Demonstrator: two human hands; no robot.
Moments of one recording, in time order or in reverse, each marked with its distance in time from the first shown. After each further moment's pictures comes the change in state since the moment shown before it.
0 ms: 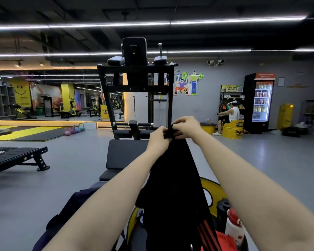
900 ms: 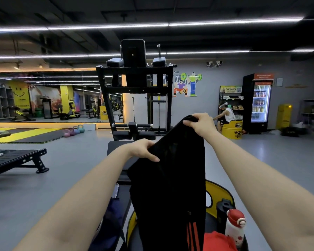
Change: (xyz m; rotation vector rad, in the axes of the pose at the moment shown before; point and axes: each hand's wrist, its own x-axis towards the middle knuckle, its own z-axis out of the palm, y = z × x) left_hand 0.008 -0.036 -0.060 0.164 -0.720 -0.047; right_hand -0.003 0.010 -0.038 -0.253 0.209 -0.228
